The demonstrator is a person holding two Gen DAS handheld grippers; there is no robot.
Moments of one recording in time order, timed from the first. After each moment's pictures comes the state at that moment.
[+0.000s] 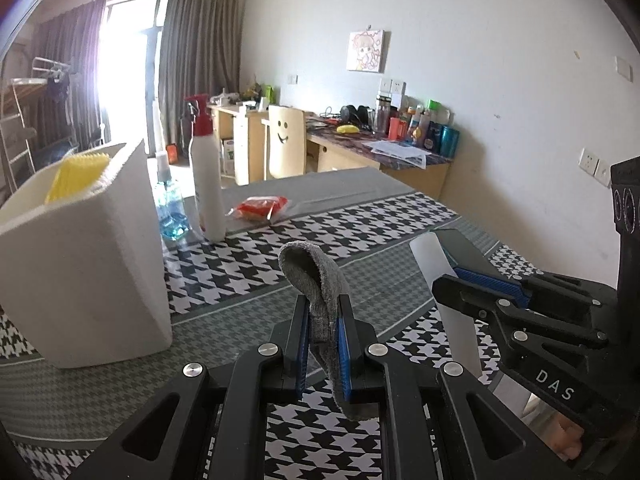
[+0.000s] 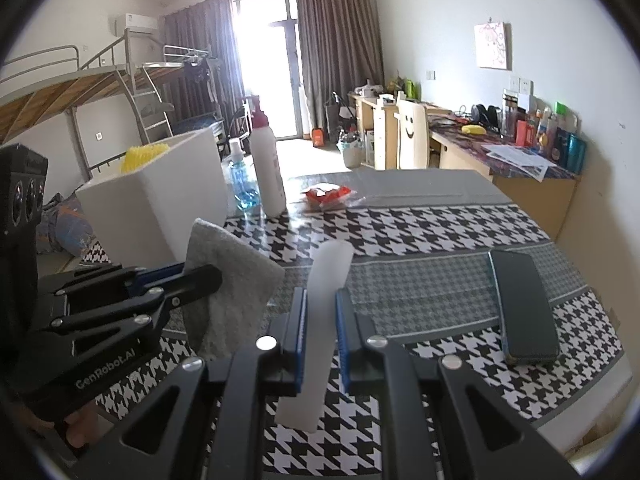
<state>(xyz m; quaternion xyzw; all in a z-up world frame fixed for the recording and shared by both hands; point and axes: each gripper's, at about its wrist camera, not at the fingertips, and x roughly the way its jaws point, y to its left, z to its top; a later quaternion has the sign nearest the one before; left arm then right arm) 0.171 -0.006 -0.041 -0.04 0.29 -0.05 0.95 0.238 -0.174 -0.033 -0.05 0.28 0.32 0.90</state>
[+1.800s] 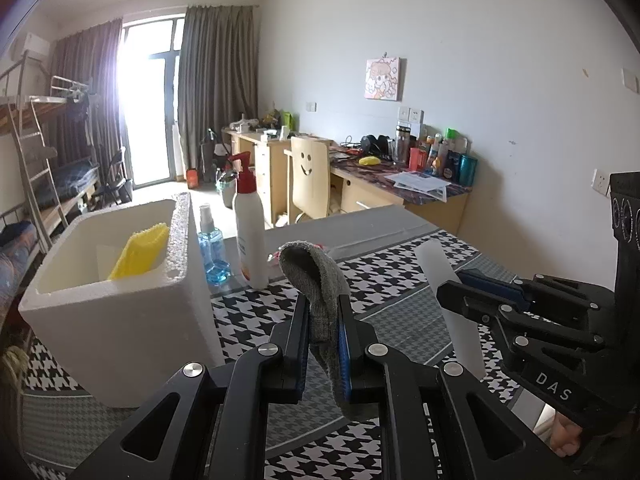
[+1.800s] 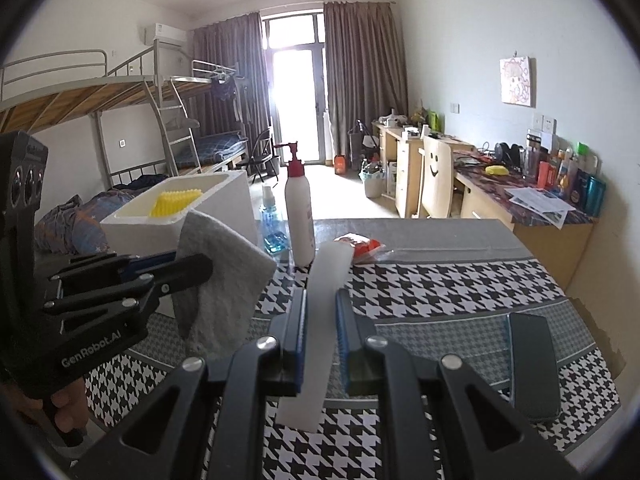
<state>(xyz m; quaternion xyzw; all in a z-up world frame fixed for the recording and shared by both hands) 0.175 0.027 0.001 -0.03 0.25 -0.01 0.97 0.239 -0.151 -0.001 -0.06 0.23 0.35 0.90</state>
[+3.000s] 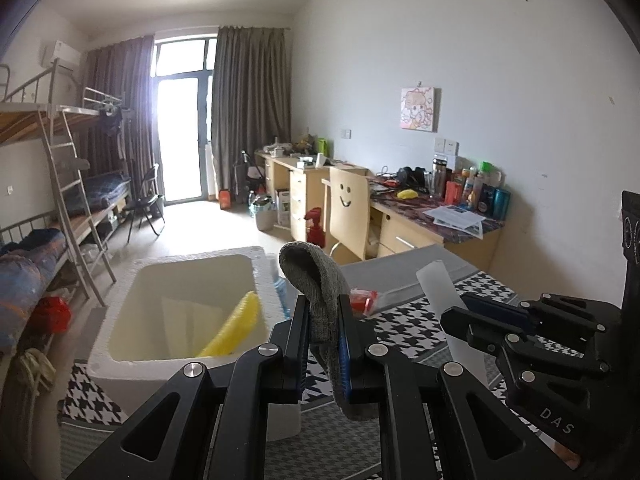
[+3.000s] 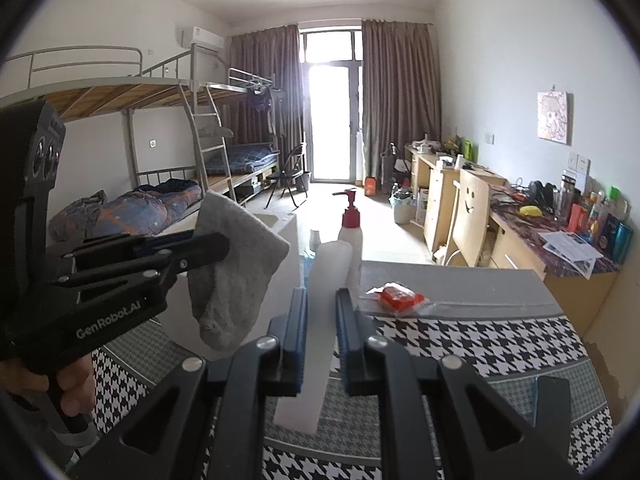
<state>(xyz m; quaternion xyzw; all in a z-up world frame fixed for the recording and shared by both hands) 0.179 0.078 0.040 -0.03 0.21 0.05 0.98 0.235 -0.097 0.036 -0.08 0.19 0.41 0.89</state>
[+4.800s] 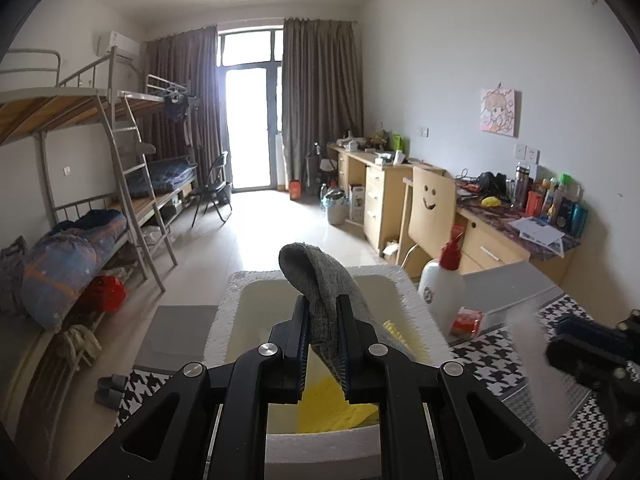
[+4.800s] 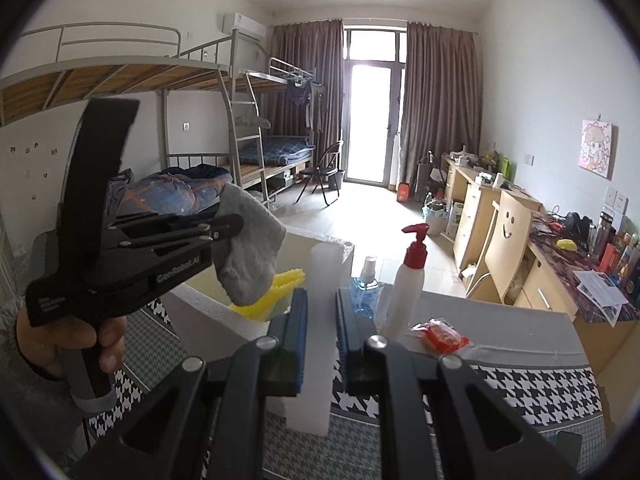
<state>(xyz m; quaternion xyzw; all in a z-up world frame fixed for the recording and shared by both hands) 0.215 0.169 0.038 -0.04 0.22 0.18 0.96 0.245 -0.047 0.047 -0.12 0.18 0.46 0.86</state>
